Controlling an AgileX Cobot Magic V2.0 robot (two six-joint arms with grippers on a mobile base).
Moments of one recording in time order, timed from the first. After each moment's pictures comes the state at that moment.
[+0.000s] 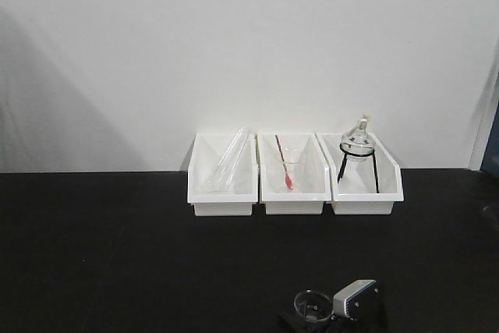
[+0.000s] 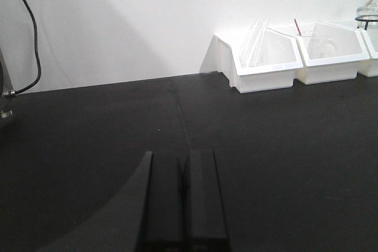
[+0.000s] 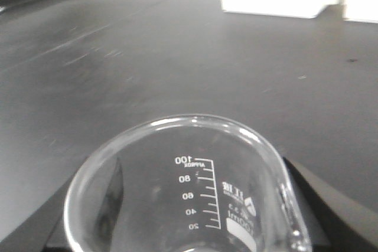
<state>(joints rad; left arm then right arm) -0.11 -0.01 0.03 0.10 0.10 -0.03 0.20 2.20 -0.80 -0.57 -1.13 0.26</state>
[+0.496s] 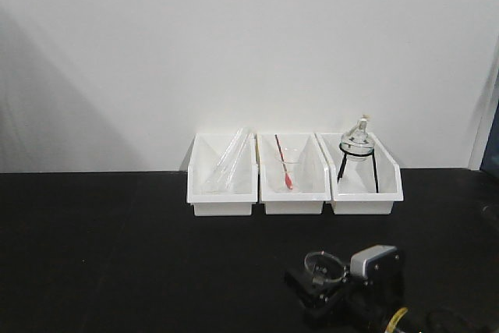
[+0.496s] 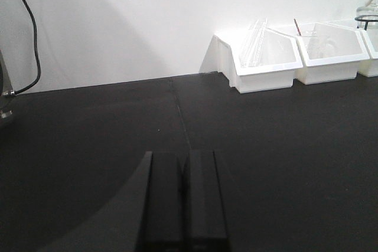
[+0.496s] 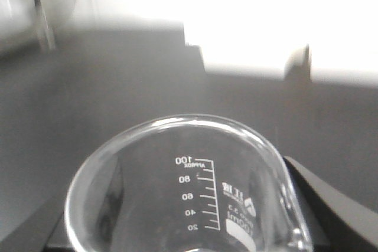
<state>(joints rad) -0.11 -0.01 0.03 0.10 0.10 -0.03 0.19 2.00 -0.77 -0.53 -1.09 0.37</state>
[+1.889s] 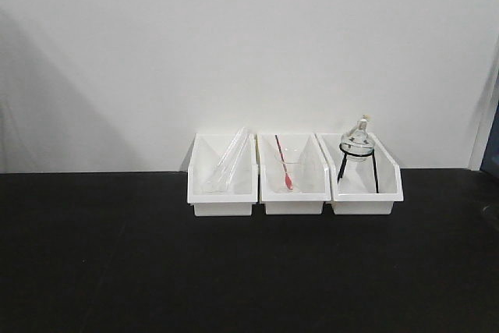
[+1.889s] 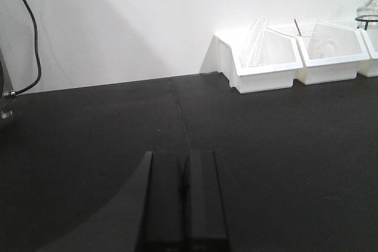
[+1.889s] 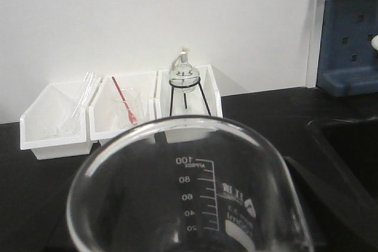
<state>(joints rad) -0.11 -0.01 0.03 0.10 0.10 -0.03 0.19 0.62 -0.75 -0.48 0.44 0.52</state>
